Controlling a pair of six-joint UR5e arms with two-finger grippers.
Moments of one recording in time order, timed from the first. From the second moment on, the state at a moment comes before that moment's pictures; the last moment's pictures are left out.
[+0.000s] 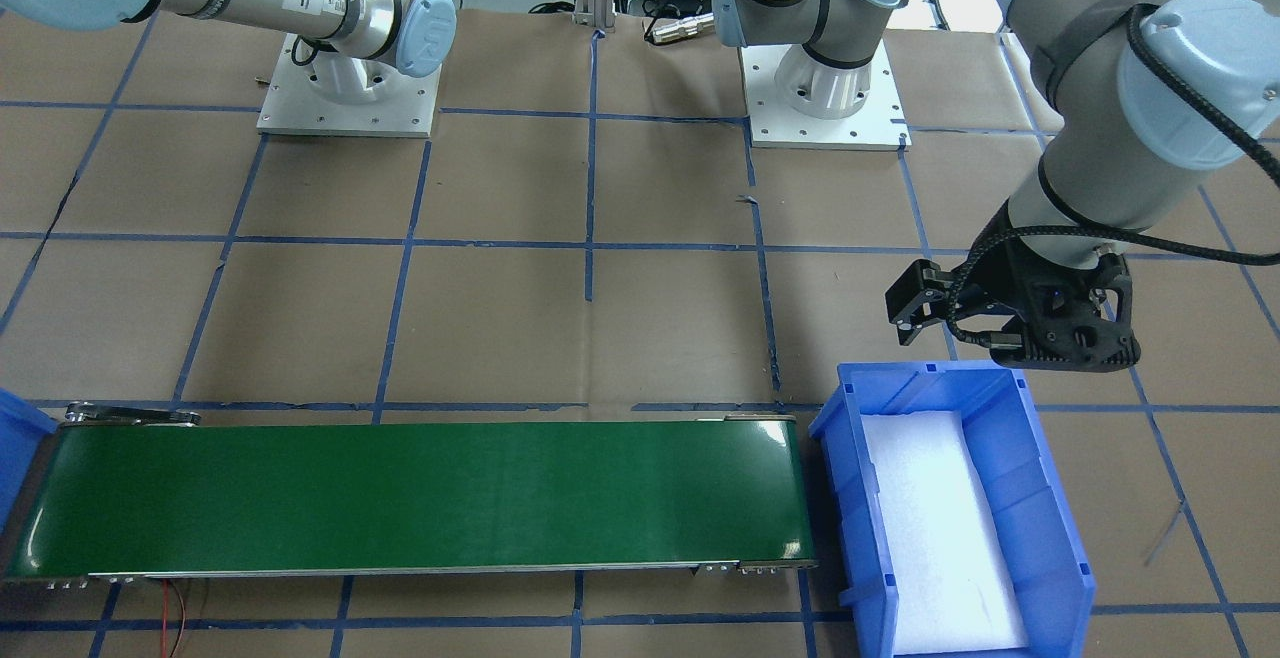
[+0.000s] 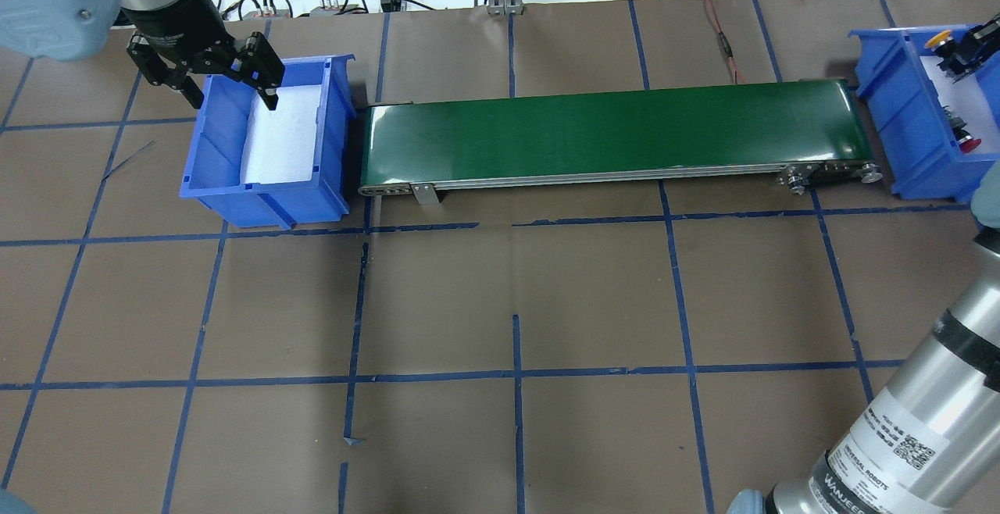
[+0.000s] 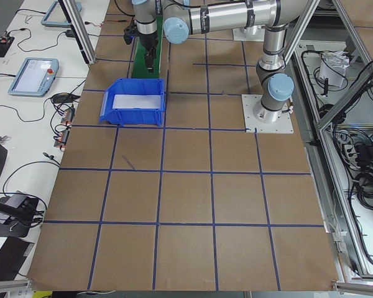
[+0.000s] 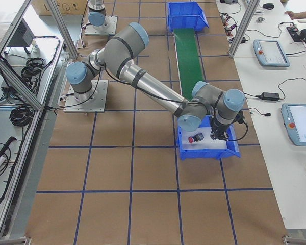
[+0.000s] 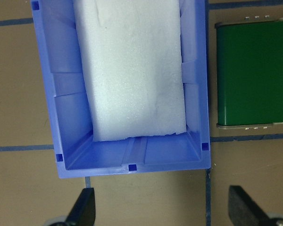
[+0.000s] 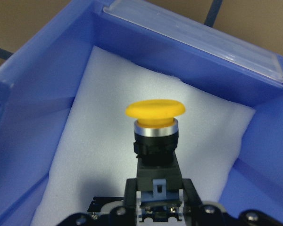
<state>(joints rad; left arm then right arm) -1.46 -1.81 -1.44 -1.48 1.61 0.17 0.97 -0.73 0.93 -1.82 -1.54 -0.97</state>
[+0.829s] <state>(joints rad) -1.54 -1.78 -1.44 -1.49 1.71 0.15 0.97 -0.70 0.93 -1.83 -1.54 -0.98</state>
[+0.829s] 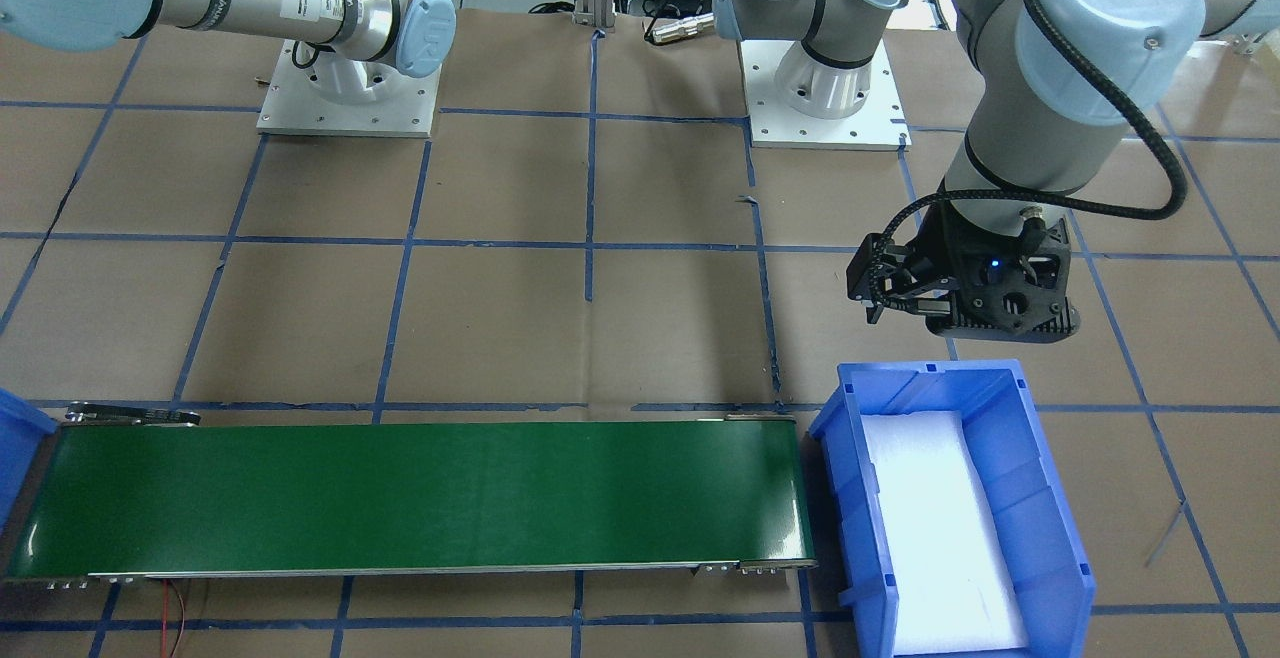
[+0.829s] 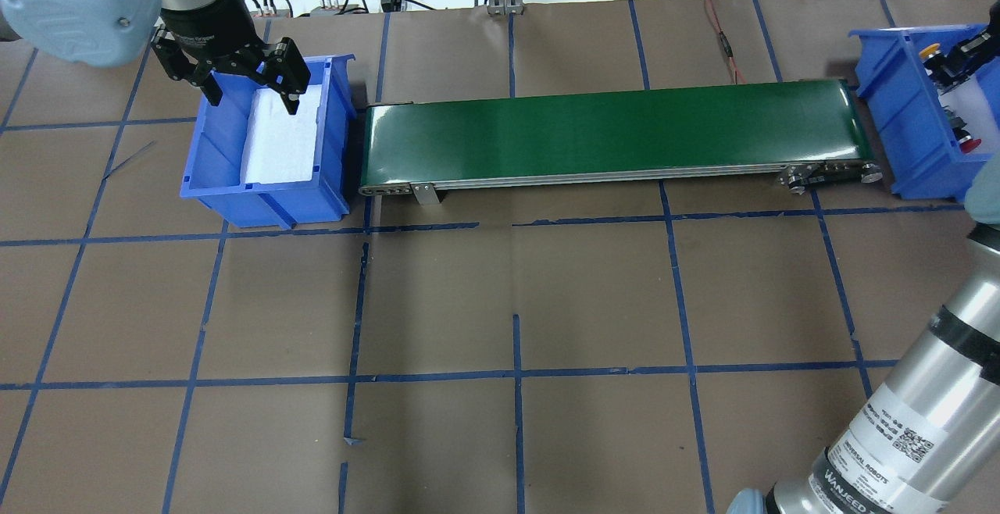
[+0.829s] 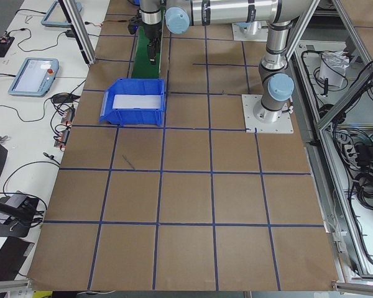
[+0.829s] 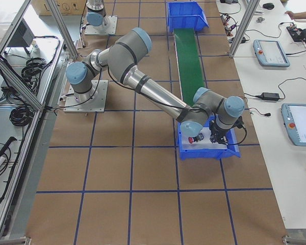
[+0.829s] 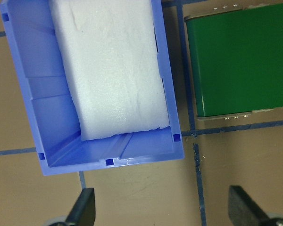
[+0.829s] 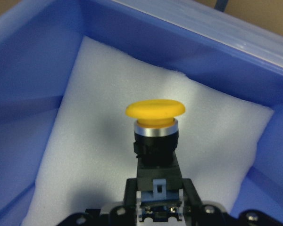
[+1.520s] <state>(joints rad) -1.56 -1.79 -1.44 -1.48 1.72 0.10 0.95 -0.70 0.93 -1.83 -1.51 -0.98</state>
